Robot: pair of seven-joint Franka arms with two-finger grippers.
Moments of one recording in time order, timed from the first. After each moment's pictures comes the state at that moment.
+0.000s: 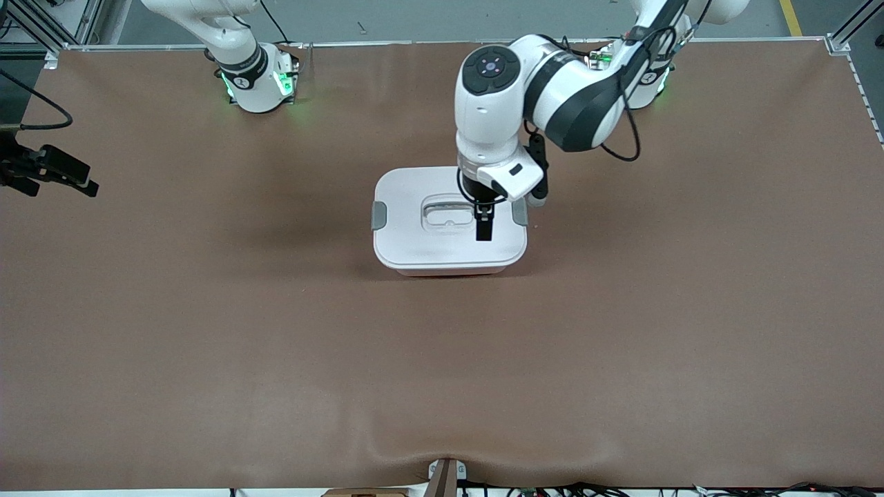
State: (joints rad) left arm -0.58 0.36 -0.20 -1.54 0.18 1.95 -2.29; right arm -0.01 -0.01 -0.07 -1.59 0.04 1.58 -0.04
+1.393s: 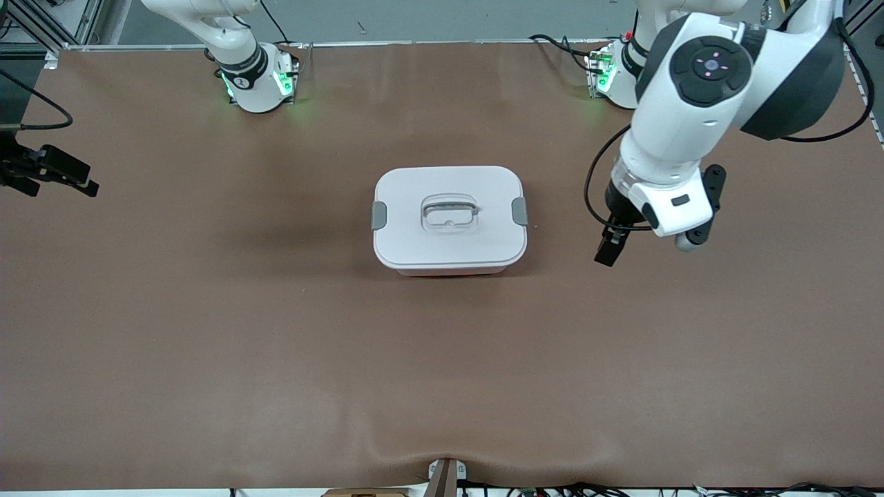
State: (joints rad) left arm -0.26 0.23 -0.20 -1.50 0.12 1.78 -1.55; right arm -0.01 -0.01 -0.07 -1.59 0.04 1.58 -0.04
